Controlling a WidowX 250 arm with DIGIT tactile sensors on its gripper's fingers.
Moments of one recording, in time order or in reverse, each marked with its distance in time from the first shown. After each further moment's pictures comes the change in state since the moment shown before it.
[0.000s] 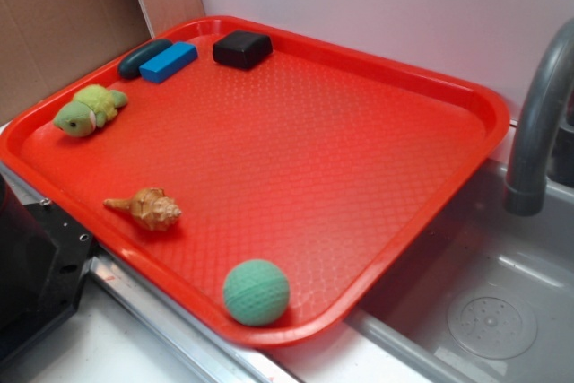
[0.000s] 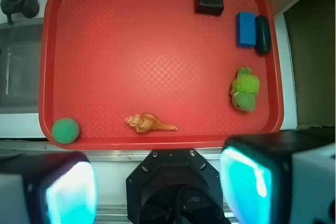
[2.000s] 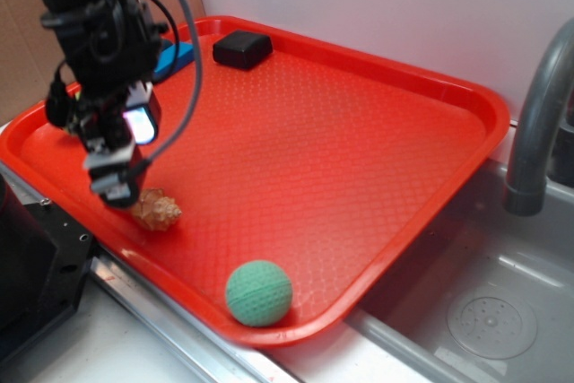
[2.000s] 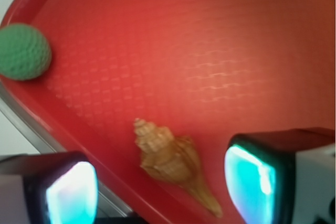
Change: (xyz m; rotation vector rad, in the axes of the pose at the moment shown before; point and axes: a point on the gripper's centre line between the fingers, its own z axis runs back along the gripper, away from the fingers) arm -0.008 -0.026 -0.177 -0.165 0.069 -0.722
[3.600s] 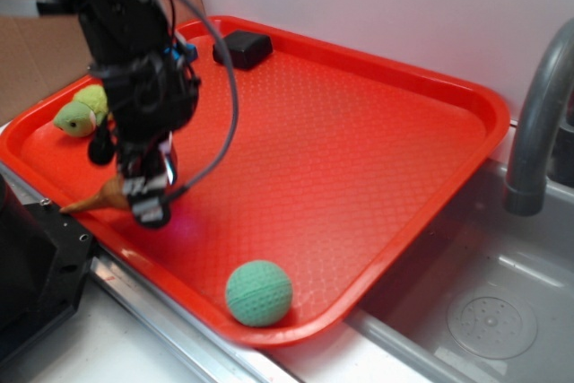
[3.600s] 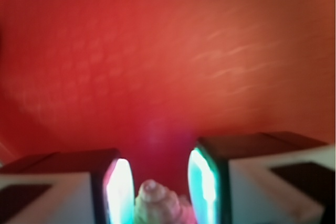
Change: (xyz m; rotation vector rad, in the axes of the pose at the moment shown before) arm 0.005 0.020 -0.021 -0.011 0.066 0.151
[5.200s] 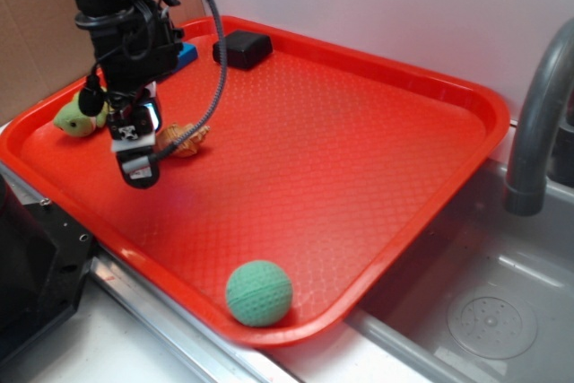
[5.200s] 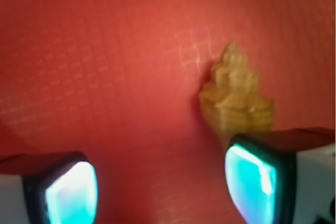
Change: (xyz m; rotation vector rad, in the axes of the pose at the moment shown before) arm -0.009 0.038 0.015 0.066 -0.019 -0.012
